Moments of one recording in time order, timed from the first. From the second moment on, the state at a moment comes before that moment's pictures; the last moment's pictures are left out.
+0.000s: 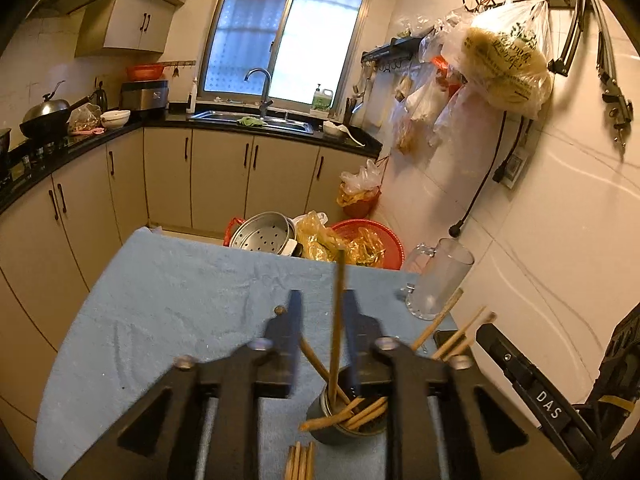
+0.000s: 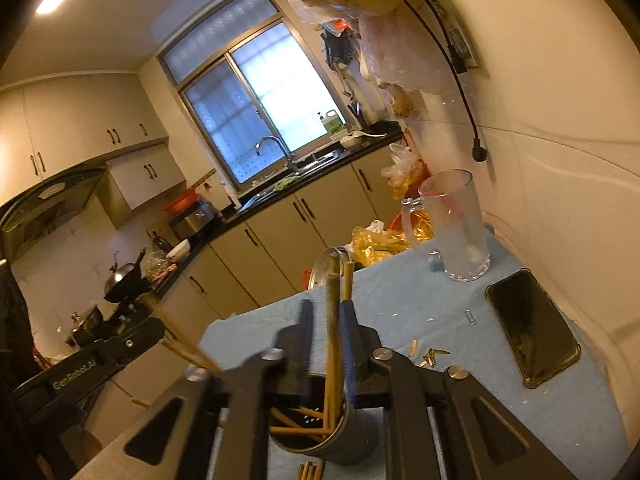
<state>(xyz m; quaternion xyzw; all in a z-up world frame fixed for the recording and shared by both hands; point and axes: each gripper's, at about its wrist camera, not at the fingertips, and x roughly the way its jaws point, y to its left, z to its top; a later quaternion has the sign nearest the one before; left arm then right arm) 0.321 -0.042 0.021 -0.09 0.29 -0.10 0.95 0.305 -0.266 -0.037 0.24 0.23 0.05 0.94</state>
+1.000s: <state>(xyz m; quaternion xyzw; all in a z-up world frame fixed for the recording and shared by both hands) 0.130 0.042 -0.042 -0.13 0.41 -0.09 0.90 0.108 -0.212 -0.075 0.21 0.33 0.13 0.91</state>
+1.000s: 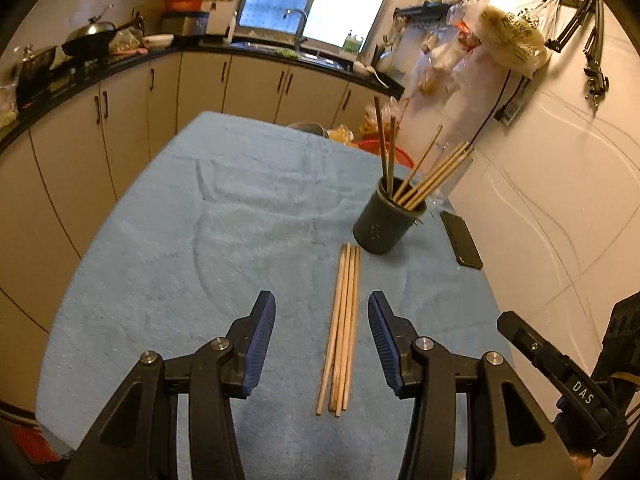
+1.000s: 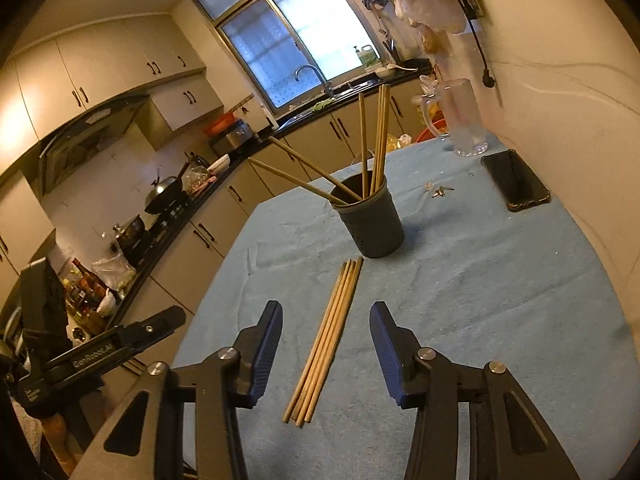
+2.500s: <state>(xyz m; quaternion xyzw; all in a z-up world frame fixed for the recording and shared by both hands) 0.312 -0.049 -0.160 -0.01 0.57 -0.13 0.81 0.270 -0.221 -0.166 0.24 0.45 0.09 0.86</state>
